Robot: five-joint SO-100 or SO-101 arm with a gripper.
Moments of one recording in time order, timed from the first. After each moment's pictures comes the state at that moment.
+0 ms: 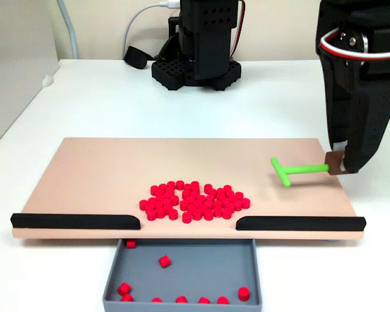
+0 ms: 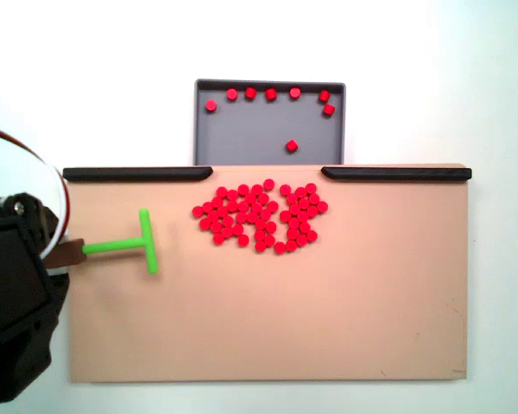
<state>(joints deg) -21.4 56.2 51.7 91.0 16.7</state>
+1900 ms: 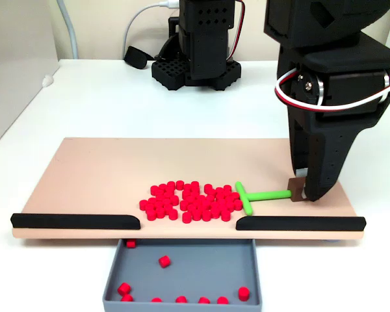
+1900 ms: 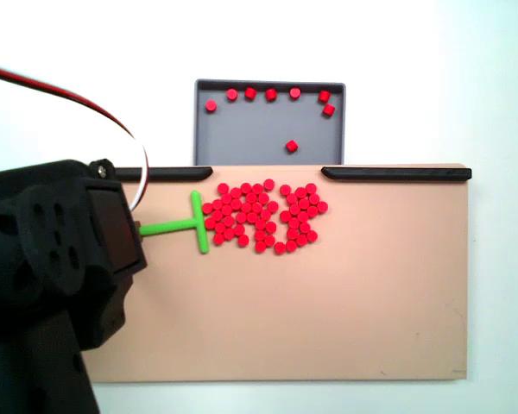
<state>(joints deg) -15.1 50.1 48.4 91.4 9.1</state>
